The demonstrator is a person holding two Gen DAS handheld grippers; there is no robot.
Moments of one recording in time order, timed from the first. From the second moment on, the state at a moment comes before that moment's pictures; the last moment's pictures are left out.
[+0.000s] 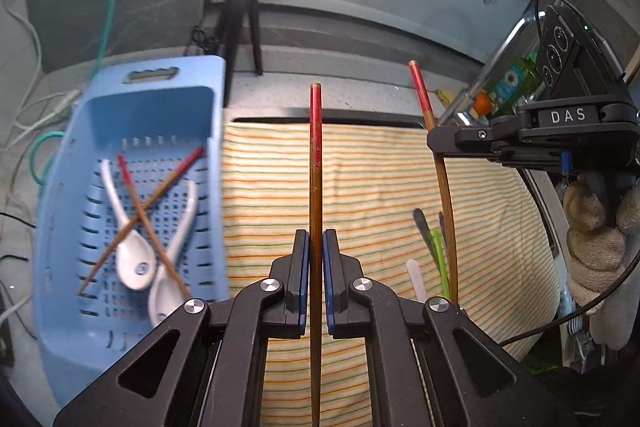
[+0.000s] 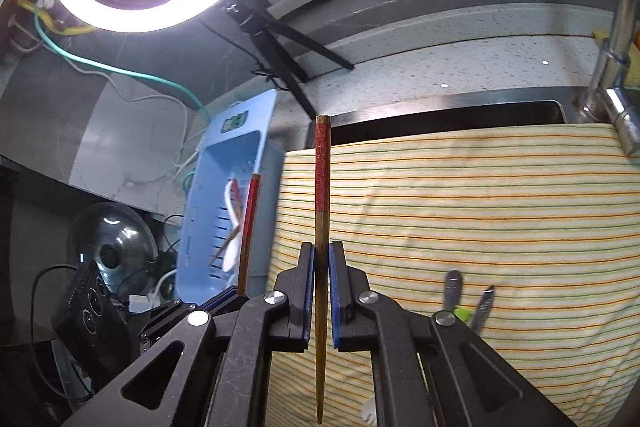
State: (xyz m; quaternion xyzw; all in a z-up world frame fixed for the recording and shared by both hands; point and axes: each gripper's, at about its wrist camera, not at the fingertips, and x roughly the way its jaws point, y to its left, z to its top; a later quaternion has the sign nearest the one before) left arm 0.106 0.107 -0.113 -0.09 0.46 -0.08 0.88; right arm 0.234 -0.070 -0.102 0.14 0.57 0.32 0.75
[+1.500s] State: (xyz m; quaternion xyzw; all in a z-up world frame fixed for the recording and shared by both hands) left arm 0.143 0.251 -0.131 -0.13 0.48 0.04 0.87; right arm 0.249 0.126 -0.136 0.05 0.59 0.36 0.72
